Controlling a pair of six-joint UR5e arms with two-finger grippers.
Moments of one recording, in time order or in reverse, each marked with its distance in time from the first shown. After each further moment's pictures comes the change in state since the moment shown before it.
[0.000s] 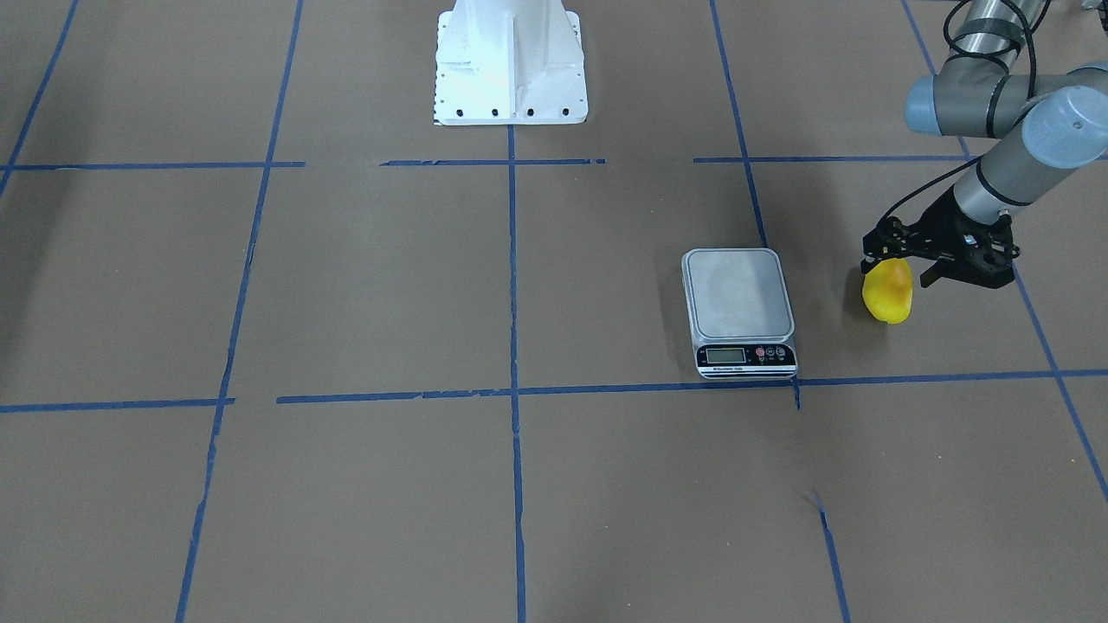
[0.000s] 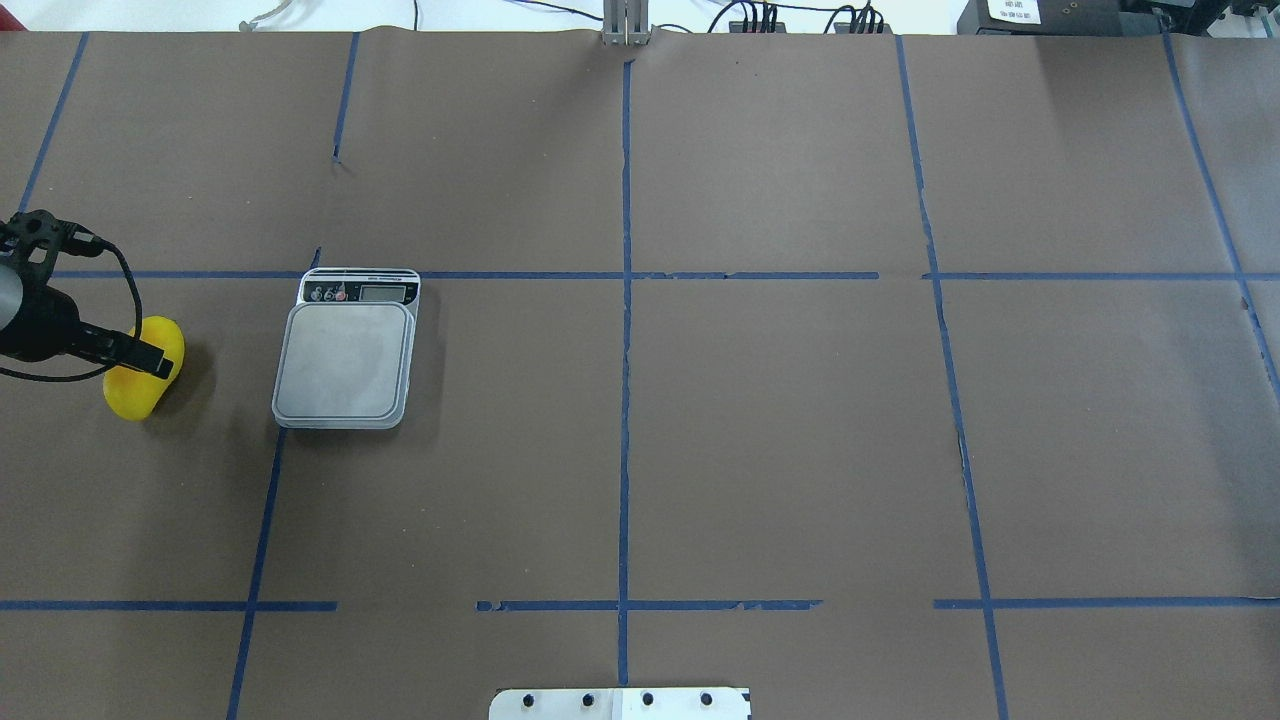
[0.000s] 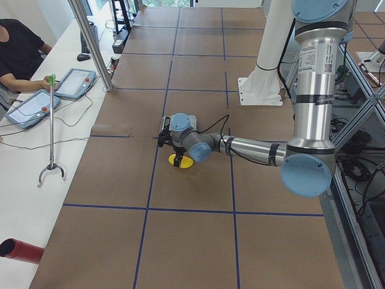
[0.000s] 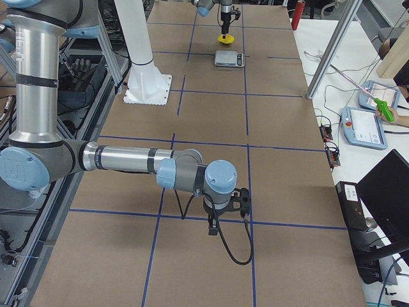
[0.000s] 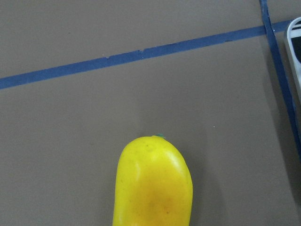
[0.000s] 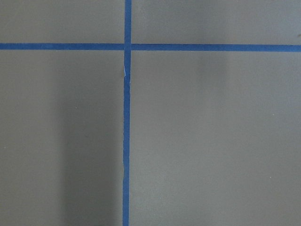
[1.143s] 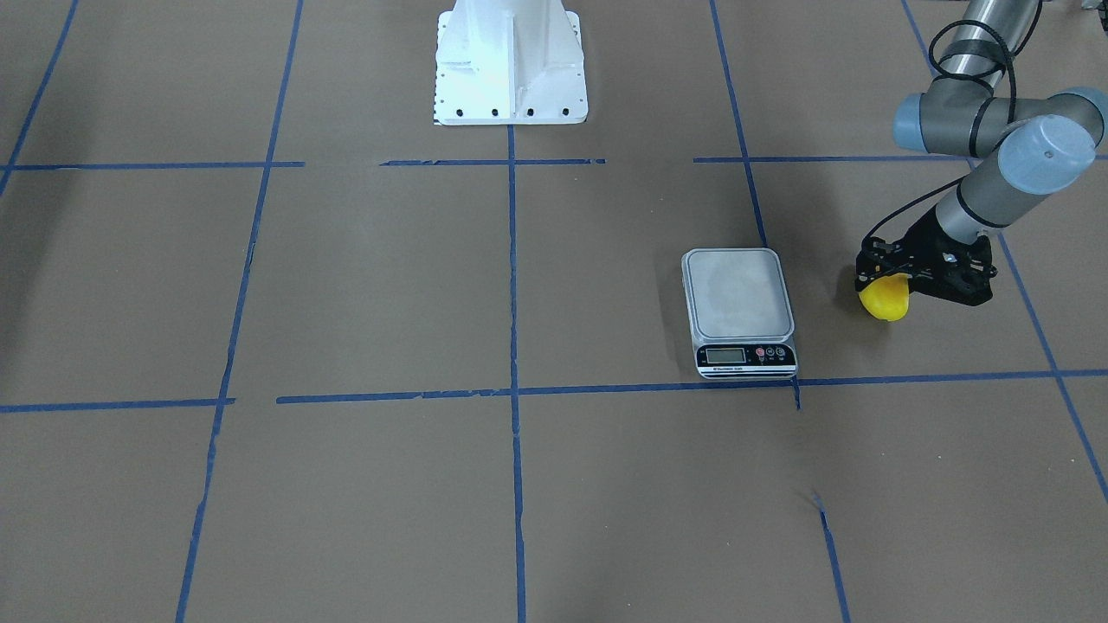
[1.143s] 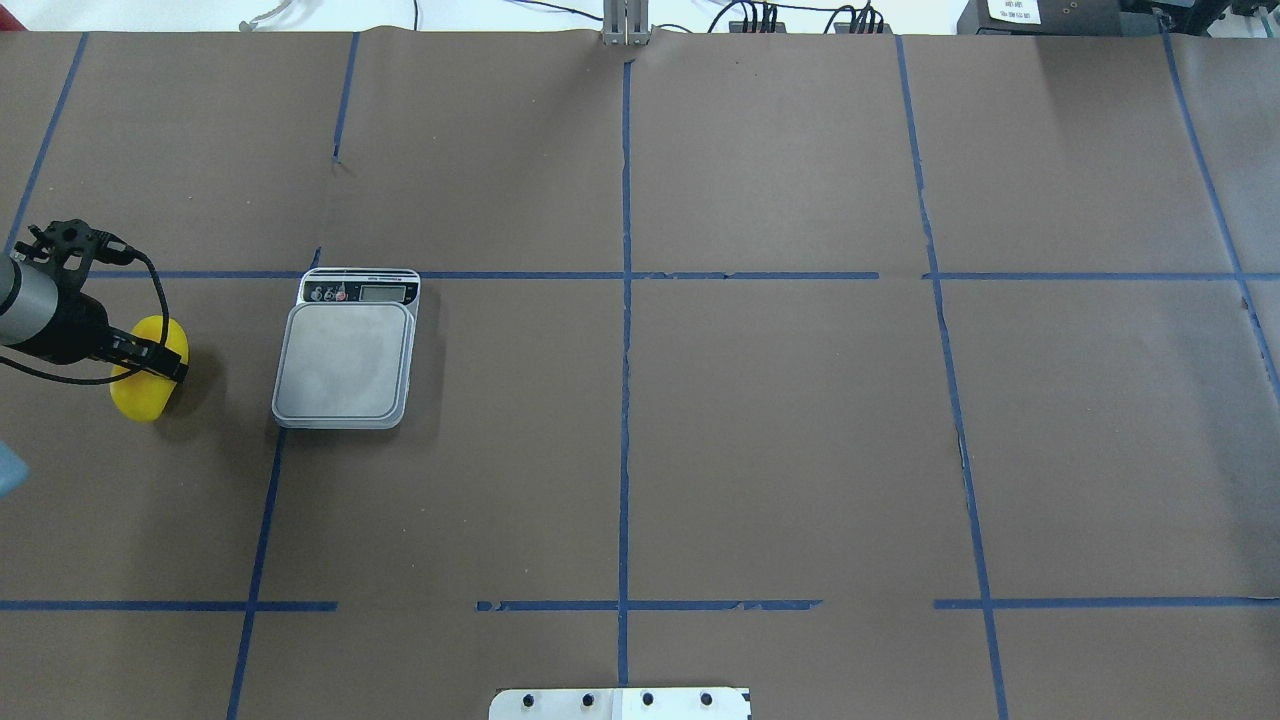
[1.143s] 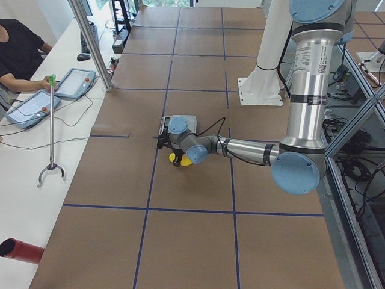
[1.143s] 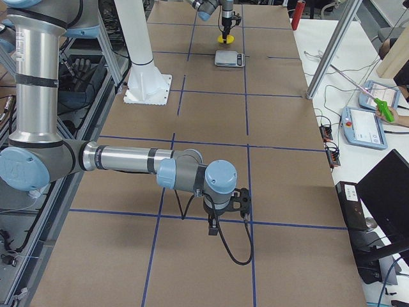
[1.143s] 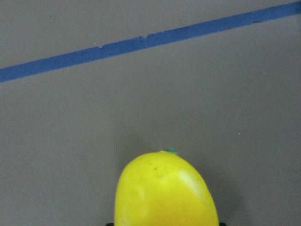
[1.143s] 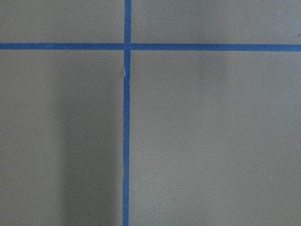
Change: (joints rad) left arm 0.022 -0.036 0.035 -0.013 0.003 0.010; right arm 0.000 0.000 0.000 0.000 0.000 0.000
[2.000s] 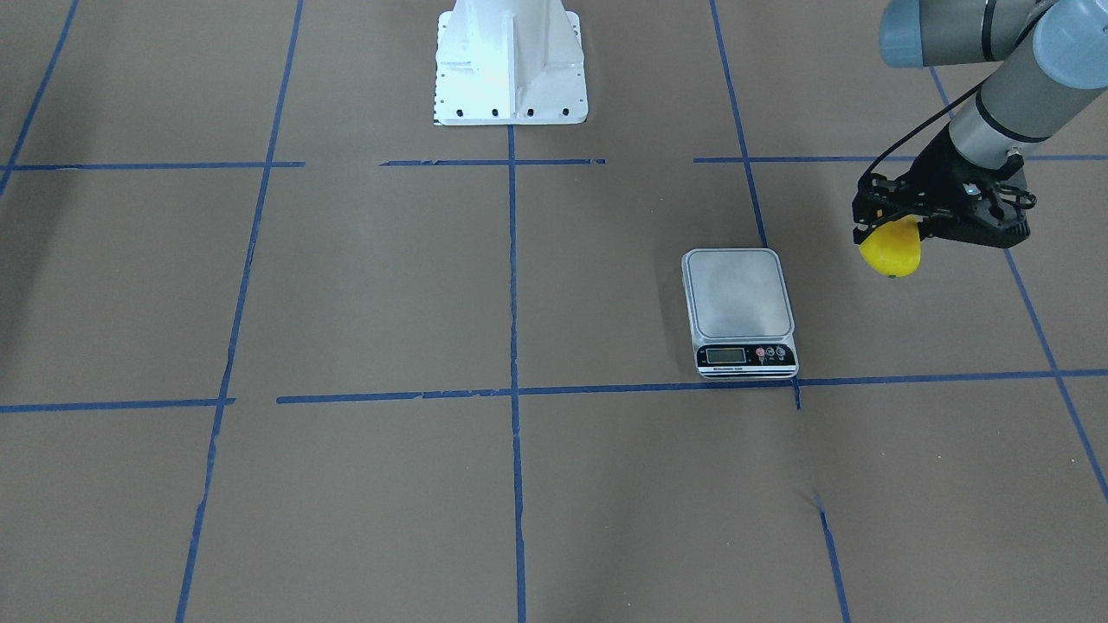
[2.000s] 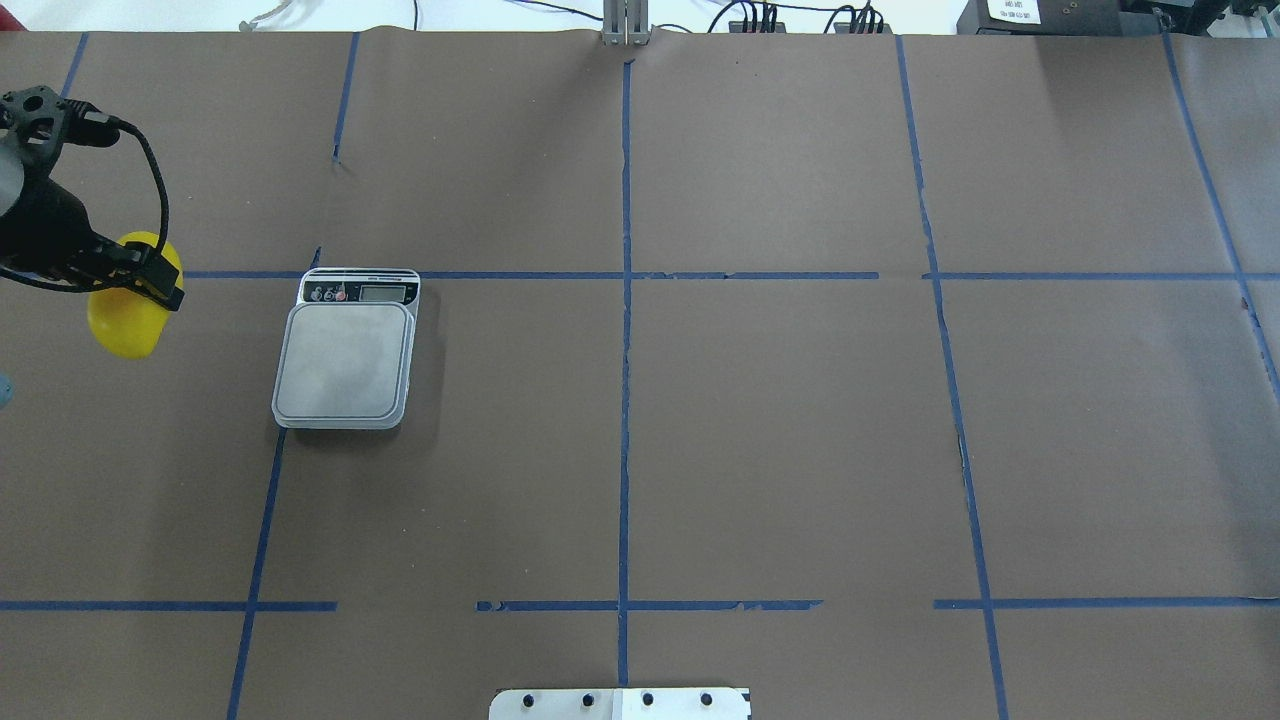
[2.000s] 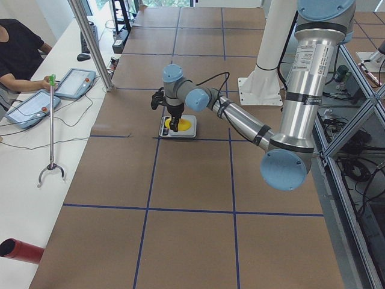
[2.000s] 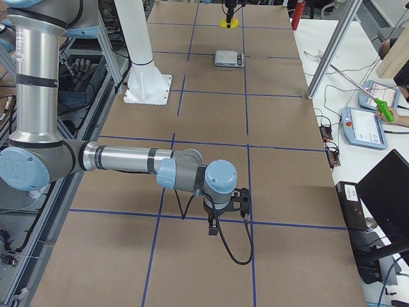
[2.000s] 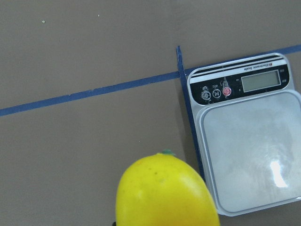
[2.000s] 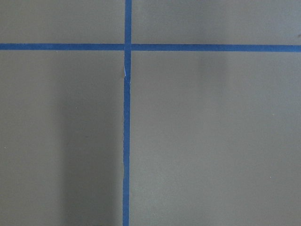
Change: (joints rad) left arm -0.091 -0.165 -0.347 0.625 -0.040 -0.007; right arm 0.000 0.000 0.001 0.000 0.000 0.001
